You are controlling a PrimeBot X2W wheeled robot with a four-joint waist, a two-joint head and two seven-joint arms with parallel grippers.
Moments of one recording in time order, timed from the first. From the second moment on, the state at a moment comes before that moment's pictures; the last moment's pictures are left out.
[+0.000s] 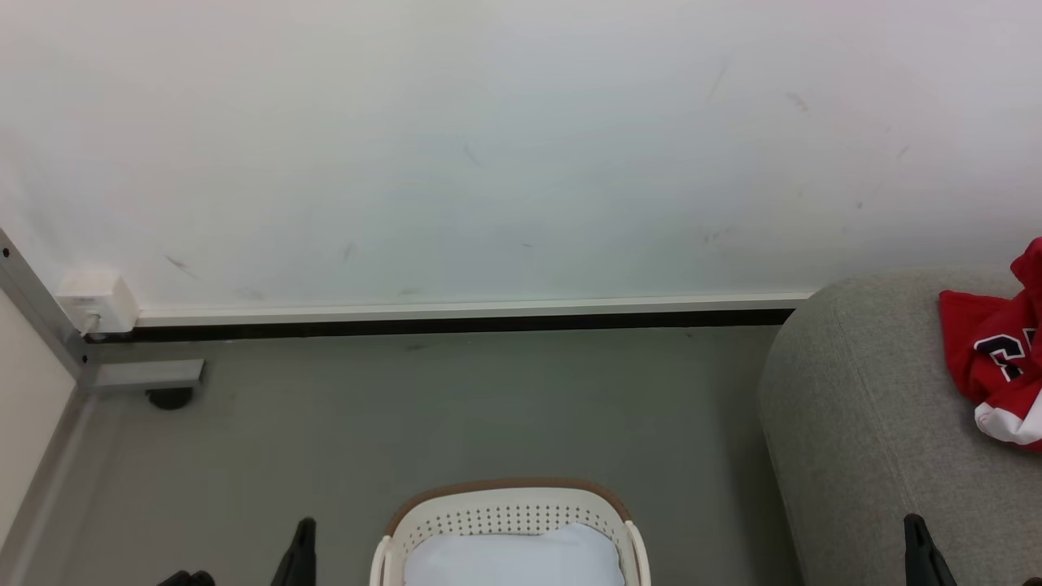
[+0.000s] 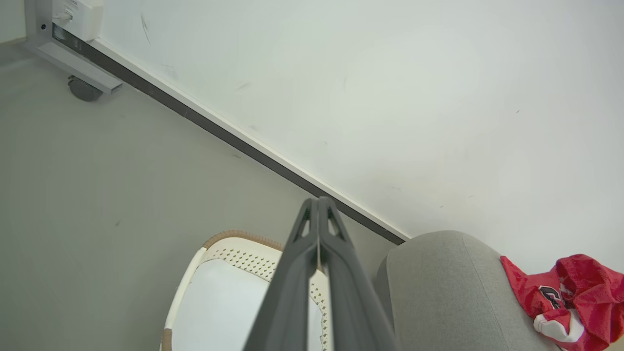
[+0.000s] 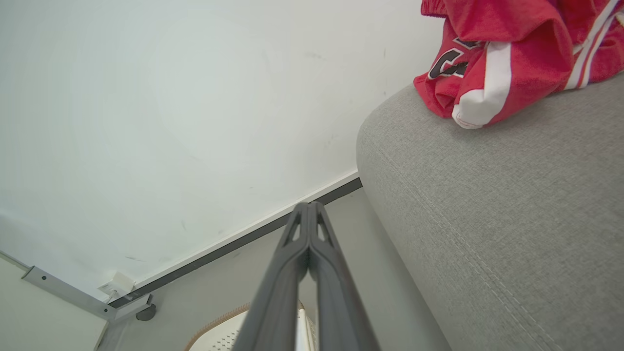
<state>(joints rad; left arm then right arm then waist) 0.00 0.04 -0.02 0.33 -0.66 -0.12 -0.14 0.05 -0.04 -0.06 0.28 0.63 0.13 -0.14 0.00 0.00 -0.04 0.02</state>
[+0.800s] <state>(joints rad) -0.03 0.04 0.02 0.30 -0.97 -0.12 -0.05 0.00 -0.04 -0.07 0.27 0.95 0.13 -0.05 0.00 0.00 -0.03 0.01</state>
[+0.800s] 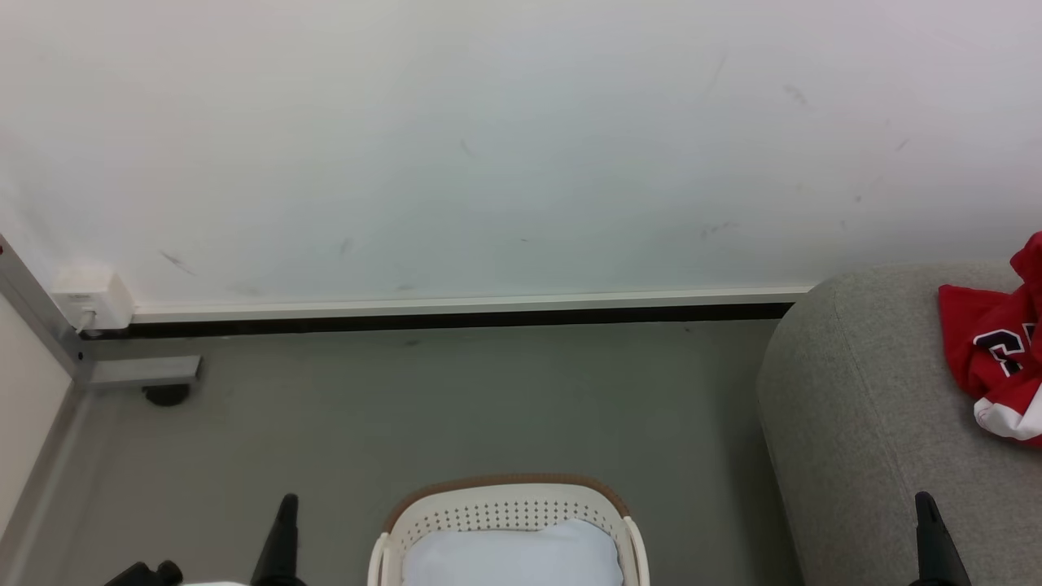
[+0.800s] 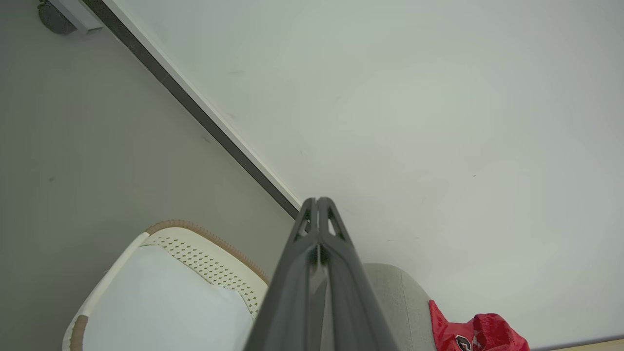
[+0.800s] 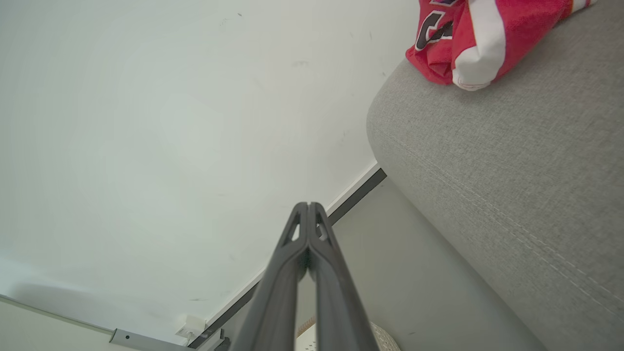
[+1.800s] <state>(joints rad) -0.07 0.04 0.06 0.28 -1.28 -0.12 0.03 -0.05 -0.04 -0.09 0.26 1.26 0.13 0.03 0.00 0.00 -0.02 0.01</state>
